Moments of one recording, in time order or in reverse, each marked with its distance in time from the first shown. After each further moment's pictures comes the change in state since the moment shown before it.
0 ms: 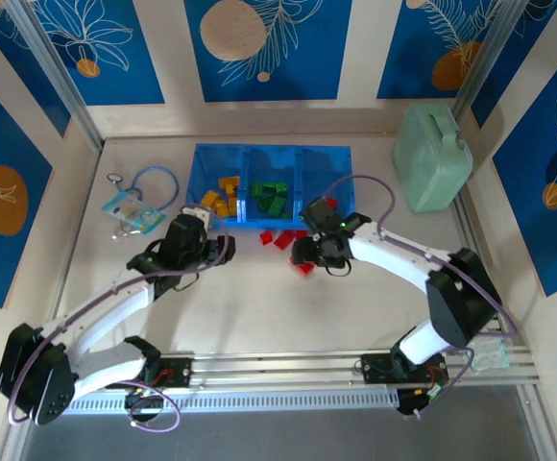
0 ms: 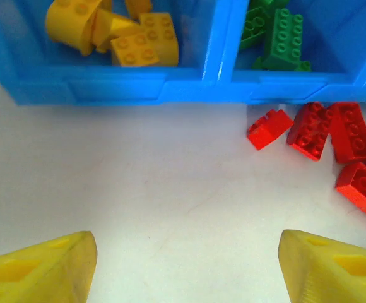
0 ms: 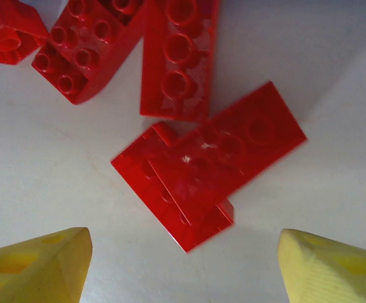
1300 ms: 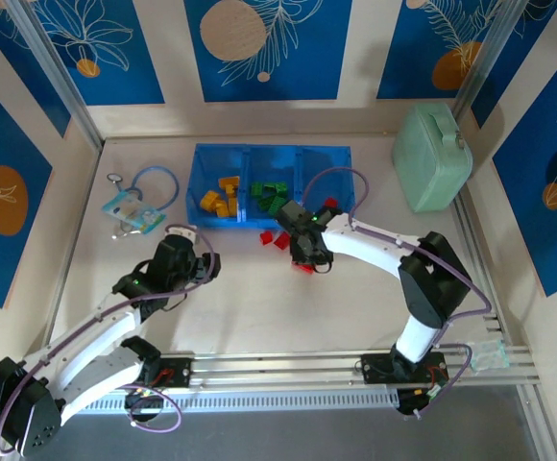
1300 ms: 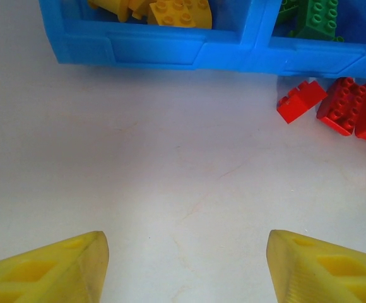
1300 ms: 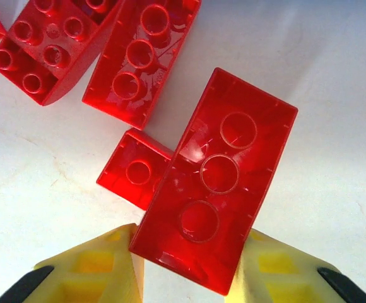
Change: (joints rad) left arm -0.001 -0.124 -0.090 -0.057 -0.037 -0.011; right arm 0.096 0.053 0.103 -0.162 0.203 0.069
